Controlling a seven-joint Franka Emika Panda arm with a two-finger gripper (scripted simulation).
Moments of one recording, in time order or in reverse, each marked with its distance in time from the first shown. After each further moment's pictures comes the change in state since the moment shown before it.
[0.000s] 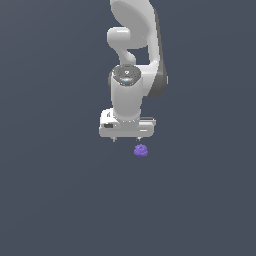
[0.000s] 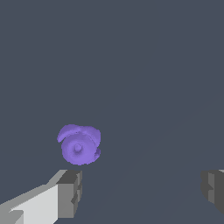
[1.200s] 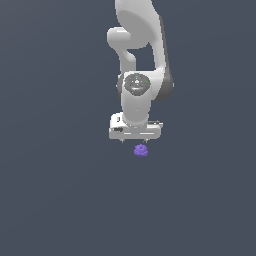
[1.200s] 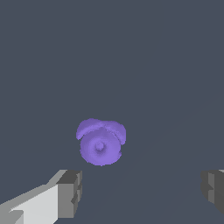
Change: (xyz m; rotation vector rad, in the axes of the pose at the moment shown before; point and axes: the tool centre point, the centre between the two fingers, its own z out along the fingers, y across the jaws) arm -0.008 -0.033 0.025 0.027 -0.029 0.014
